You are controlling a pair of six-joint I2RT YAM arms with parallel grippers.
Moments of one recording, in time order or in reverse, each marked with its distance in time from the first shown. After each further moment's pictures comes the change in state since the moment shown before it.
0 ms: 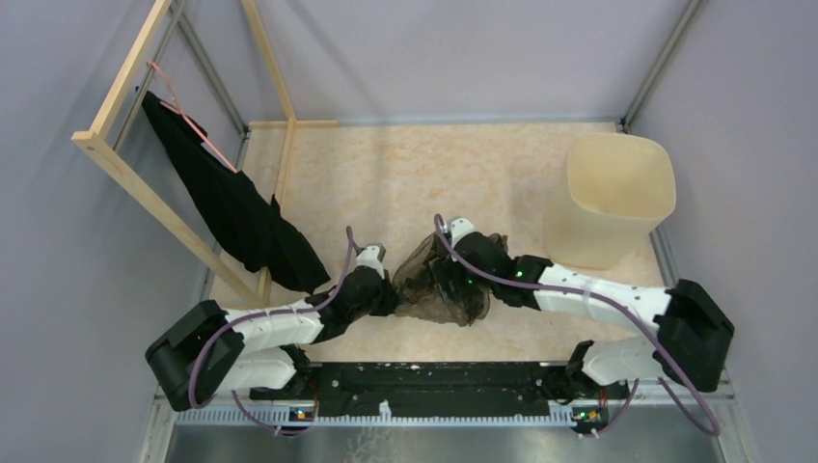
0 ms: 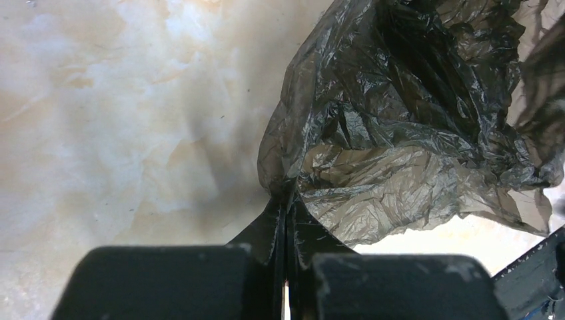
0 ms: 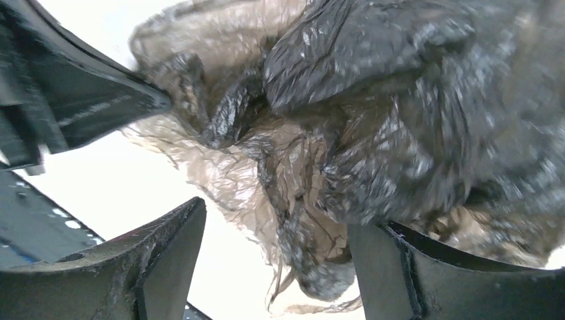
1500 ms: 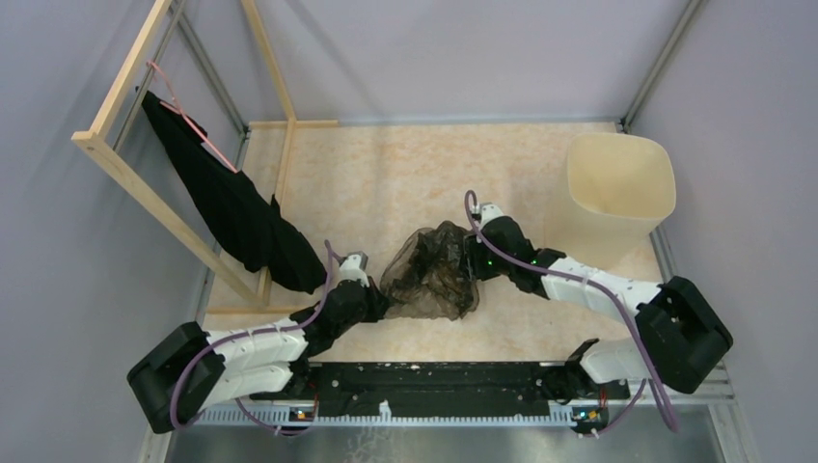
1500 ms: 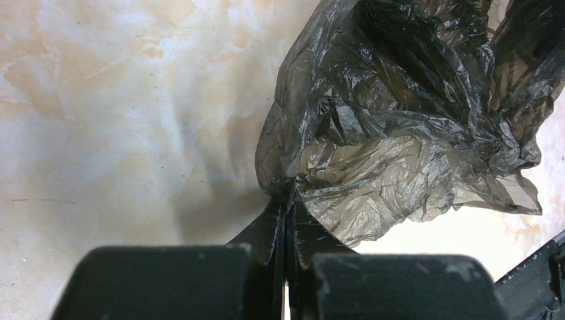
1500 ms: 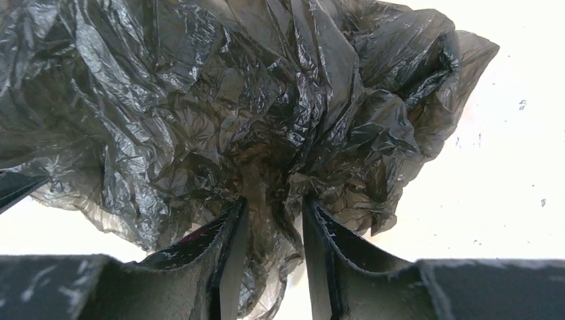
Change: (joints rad) left arm 0.000 -0.179 -0.175 0.097 -0.074 -0.049; right arm -0.276 -0.023 -0.130 0.204 -0.146 0.003
